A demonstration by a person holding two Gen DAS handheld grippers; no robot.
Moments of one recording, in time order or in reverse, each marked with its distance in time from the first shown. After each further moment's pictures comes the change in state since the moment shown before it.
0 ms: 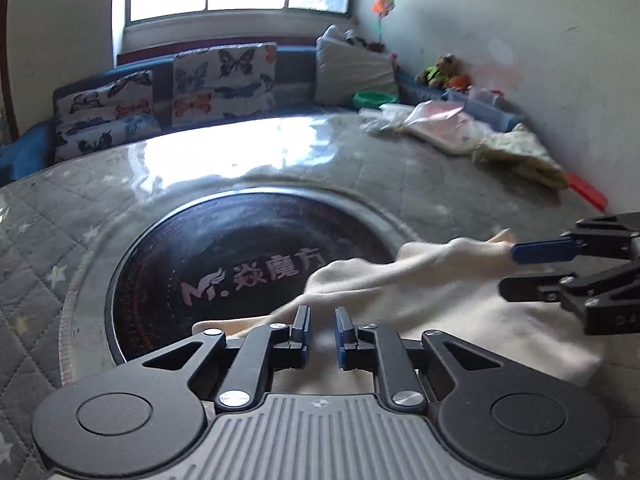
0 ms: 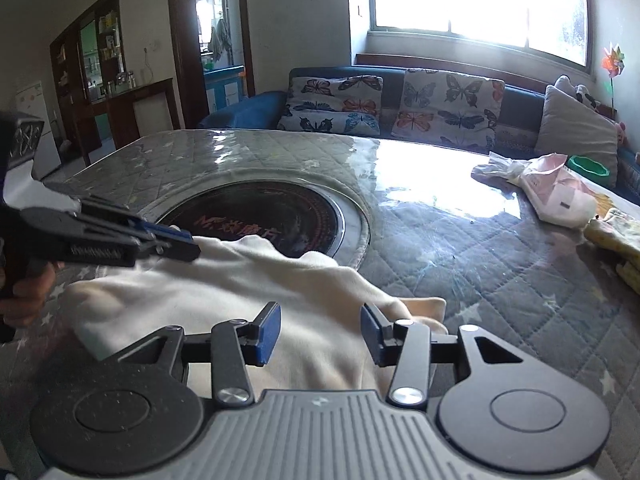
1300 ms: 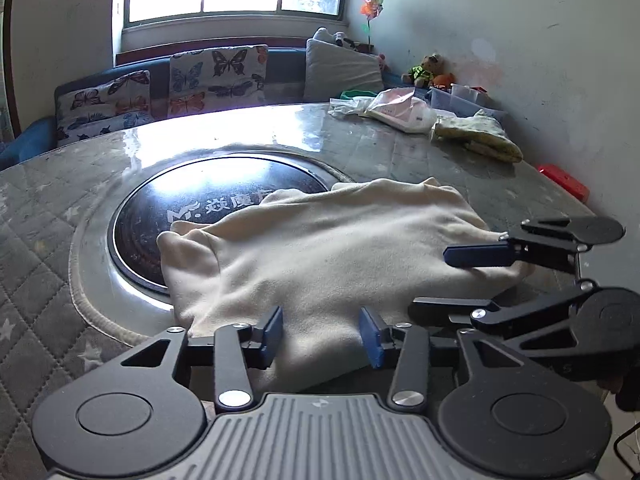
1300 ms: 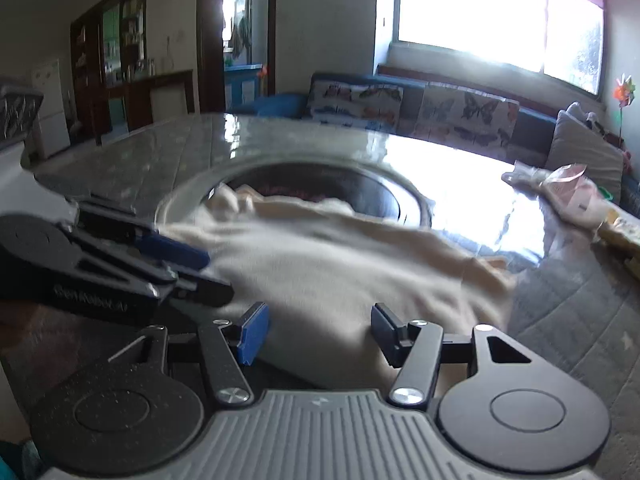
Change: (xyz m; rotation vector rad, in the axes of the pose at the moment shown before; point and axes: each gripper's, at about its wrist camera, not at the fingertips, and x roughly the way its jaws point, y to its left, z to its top) left arm -0.081 -0.046 -0.064 -0.003 -0.028 -0.037; right arm -0.032 0.080 -0.053 -0.094 -0.031 -0.009
